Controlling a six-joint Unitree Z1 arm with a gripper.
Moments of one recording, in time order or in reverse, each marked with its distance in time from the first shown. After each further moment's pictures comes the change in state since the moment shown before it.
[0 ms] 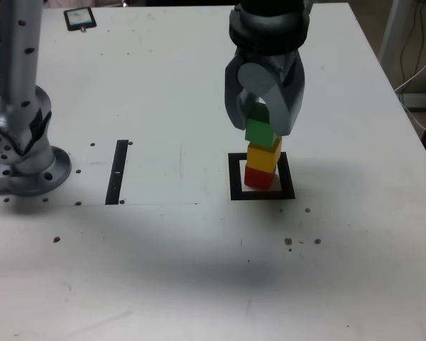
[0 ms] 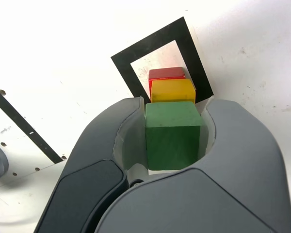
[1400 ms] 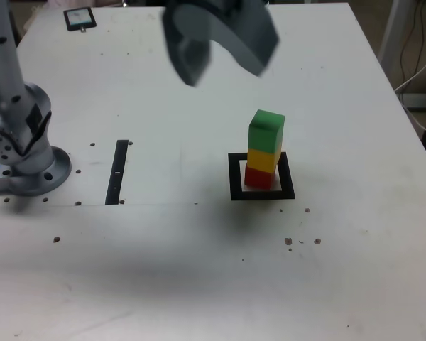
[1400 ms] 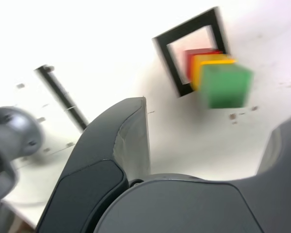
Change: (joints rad) arm 0.024 -0.265 0.067 0.149 0.003 -0.029
